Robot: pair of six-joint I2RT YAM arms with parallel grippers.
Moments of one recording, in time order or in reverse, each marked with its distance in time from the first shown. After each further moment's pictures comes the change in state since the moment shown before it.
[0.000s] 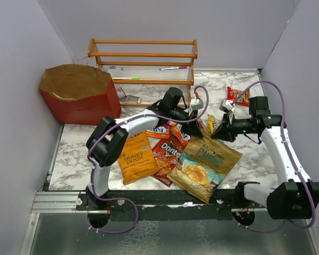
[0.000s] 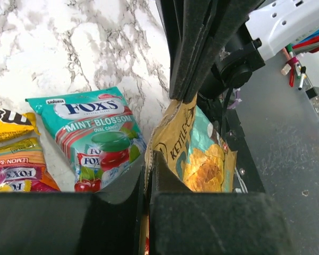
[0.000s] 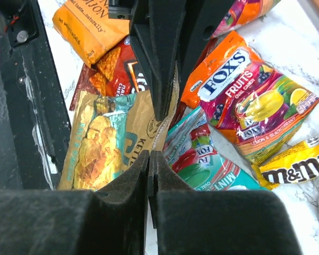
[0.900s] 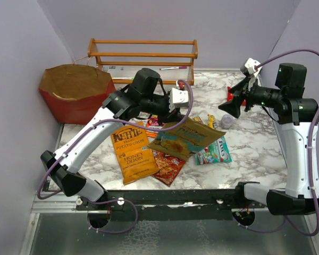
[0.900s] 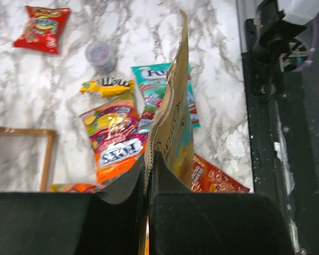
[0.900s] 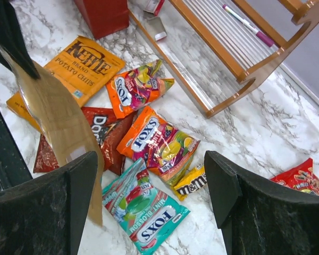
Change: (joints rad) left arm 0.000 -0.470 0.268 -0.866 -0.410 0.510; right arm 0.000 0.023 0.608 -0.022 0.159 0.326
